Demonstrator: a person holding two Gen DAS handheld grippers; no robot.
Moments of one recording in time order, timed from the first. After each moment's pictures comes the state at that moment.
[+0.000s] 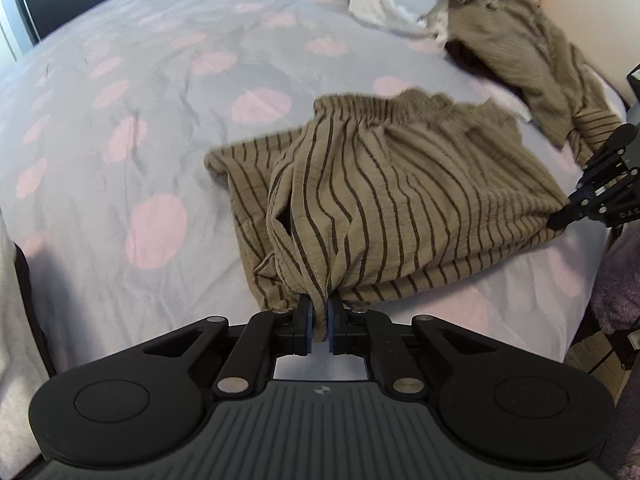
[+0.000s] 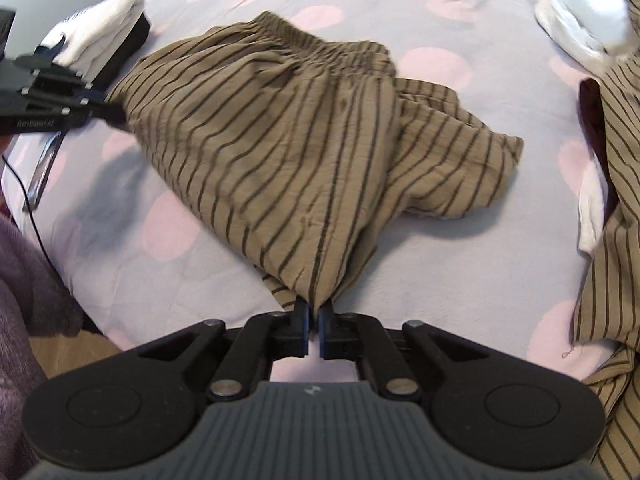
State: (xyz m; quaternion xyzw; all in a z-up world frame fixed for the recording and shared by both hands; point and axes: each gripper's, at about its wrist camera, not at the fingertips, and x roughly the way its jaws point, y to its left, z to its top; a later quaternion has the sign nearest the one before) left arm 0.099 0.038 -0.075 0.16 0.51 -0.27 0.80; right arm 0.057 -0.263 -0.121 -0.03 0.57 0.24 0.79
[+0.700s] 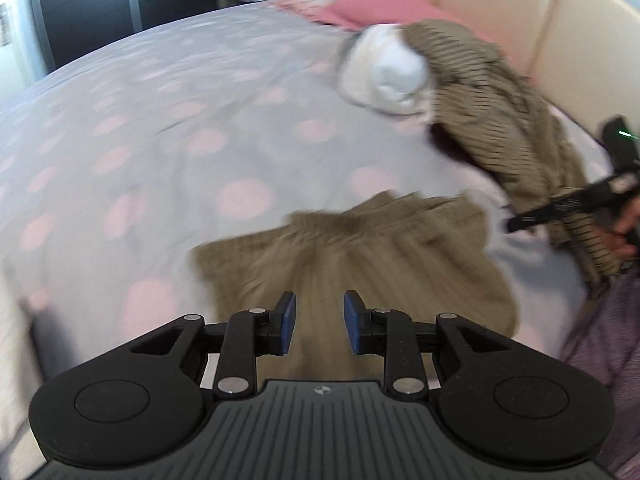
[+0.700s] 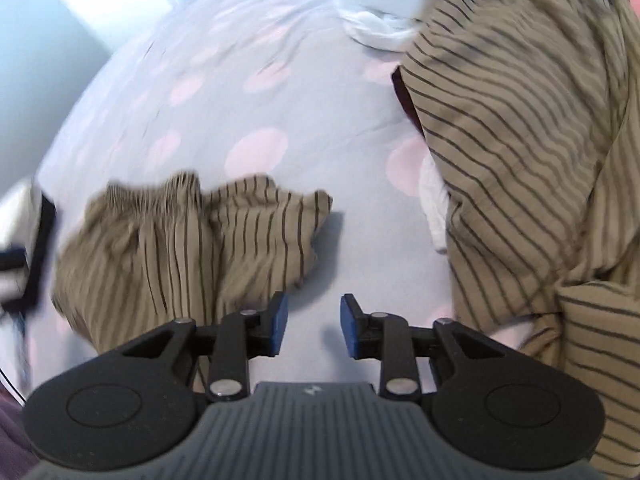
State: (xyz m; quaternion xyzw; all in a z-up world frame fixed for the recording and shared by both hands) left arm 0.105 -0.008 -0.008 0.12 0.44 -0.29 0.84; right arm 0.087 -0.370 -0.110 0.18 0.51 0.07 0.84
